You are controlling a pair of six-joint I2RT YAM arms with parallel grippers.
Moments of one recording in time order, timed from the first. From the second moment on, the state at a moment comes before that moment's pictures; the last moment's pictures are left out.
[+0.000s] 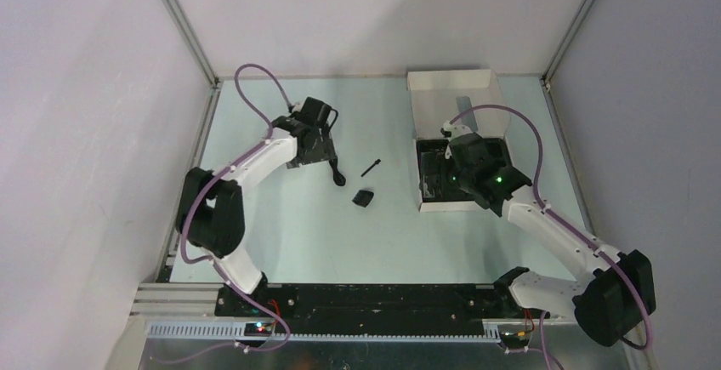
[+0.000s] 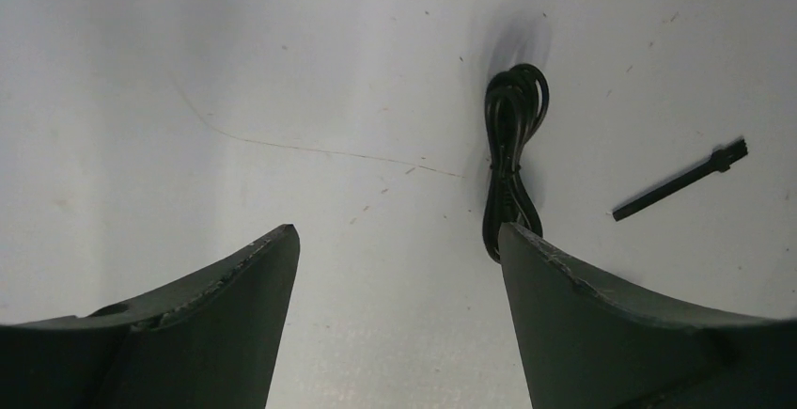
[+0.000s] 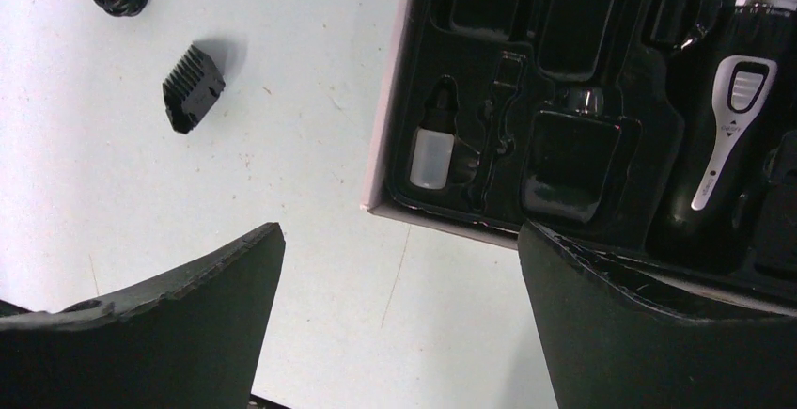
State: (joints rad) left arm -0.43 1.67 1.29 -0.71 -0.35 -0.59; right arm 0.55 1.16 0.92 -0.54 0.07 0.34
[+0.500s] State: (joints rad) left arm -0.50 1.87 1.31 -0.65 -0.22 -0.75; right arm 0.53 1.08 0.83 -0.51 0.04 0.34
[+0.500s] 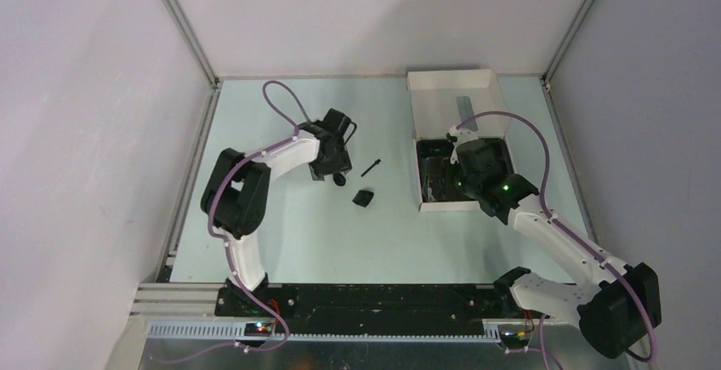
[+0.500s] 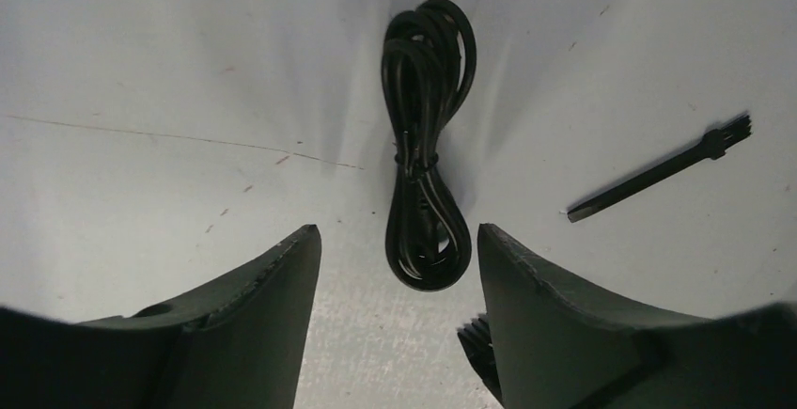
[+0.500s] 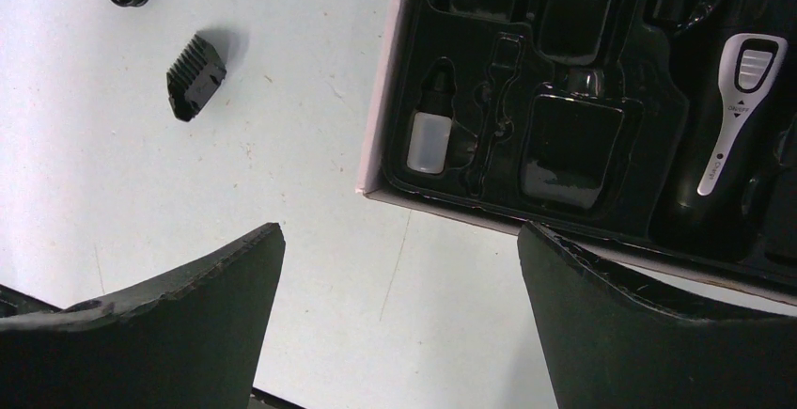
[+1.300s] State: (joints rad) left arm -0.53 1.82 1.23 -0.58 -0.17 -0.70; right arm 0.52 1.05 0.81 -0.47 -0.05 0.40
